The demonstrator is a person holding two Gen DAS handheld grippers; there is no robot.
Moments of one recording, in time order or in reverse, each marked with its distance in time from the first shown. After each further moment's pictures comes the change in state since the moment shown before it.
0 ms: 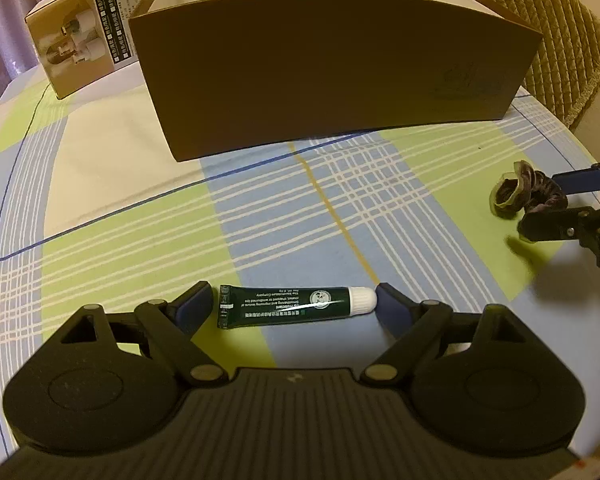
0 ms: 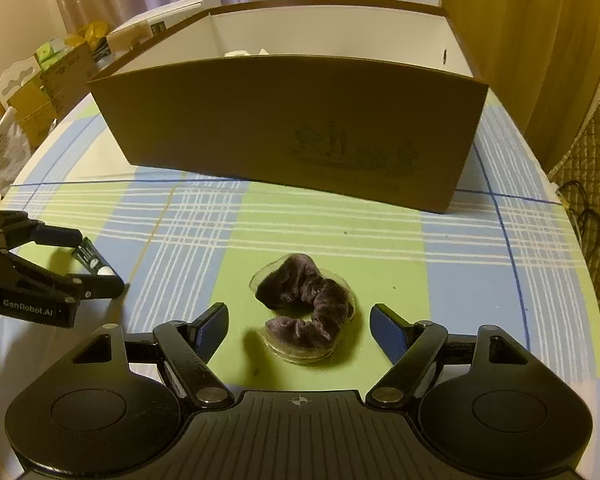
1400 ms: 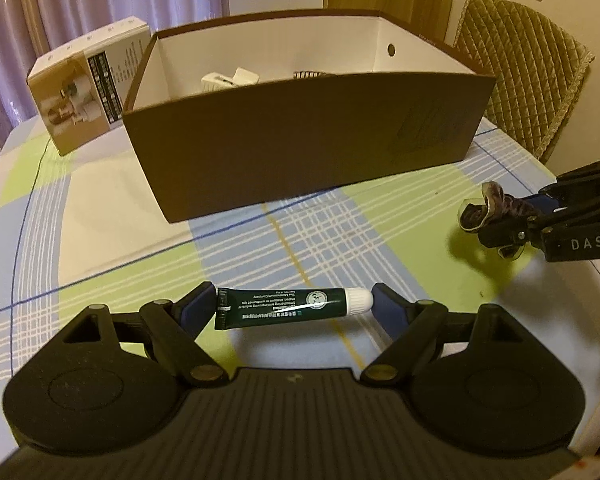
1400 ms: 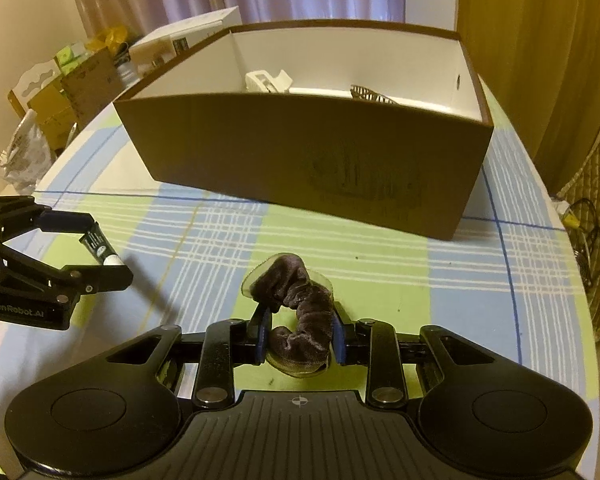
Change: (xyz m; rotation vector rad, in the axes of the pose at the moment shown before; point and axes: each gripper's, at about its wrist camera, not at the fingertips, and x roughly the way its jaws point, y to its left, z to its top) left arm -0.045 -0.025 0.018 0.041 -0.120 -0.007; right arm -0.020 0.004 0.013 -0.025 -0.026 0.047
